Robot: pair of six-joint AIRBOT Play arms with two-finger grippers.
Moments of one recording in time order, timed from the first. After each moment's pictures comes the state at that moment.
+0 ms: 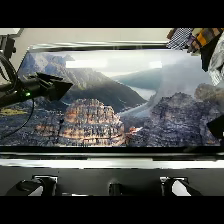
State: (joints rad) left arm -0.17 -0.94 1.18 0.83 -0.90 -1.03; right arm -0.58 -1.13 2.00 -2.63 1.00 2.22
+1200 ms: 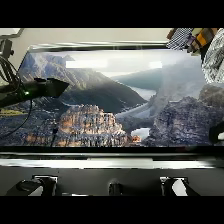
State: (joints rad) left arm -0.17 -0.94 1.18 0.98 -0.92 -1.37; right arm -0.76 -0.97 2.00 -1.44 0.77 1.94
